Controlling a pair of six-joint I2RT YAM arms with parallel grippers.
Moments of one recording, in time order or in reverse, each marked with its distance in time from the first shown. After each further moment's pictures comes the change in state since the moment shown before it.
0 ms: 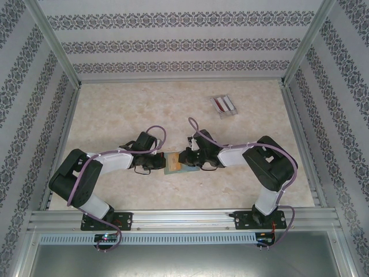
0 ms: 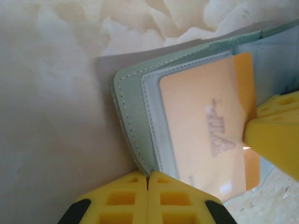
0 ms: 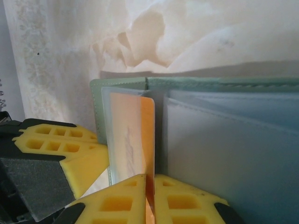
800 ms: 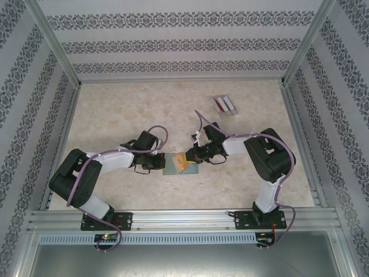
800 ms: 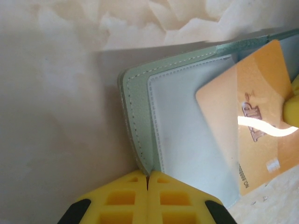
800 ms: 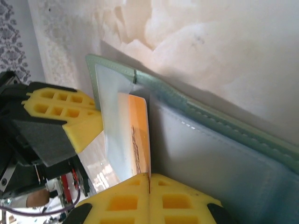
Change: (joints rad) left arm -0.011 -0.002 0.036 -0.082 -0.033 0.065; right arm -0.189 0.072 0.089 -0.215 -0.338 -0.283
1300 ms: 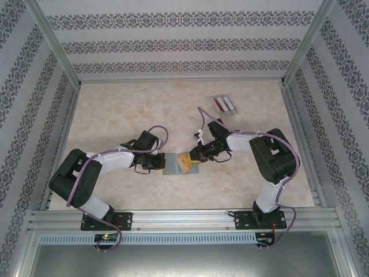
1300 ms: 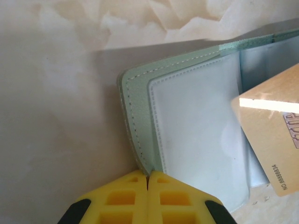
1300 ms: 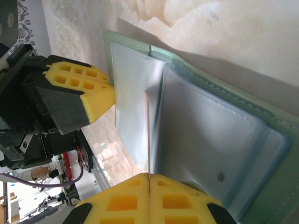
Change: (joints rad) left arm 0.000 -0.002 0.006 -0.013 -0.012 0.003; right arm -0.053 -0.022 0.056 -0.222 -0.099 -0.196
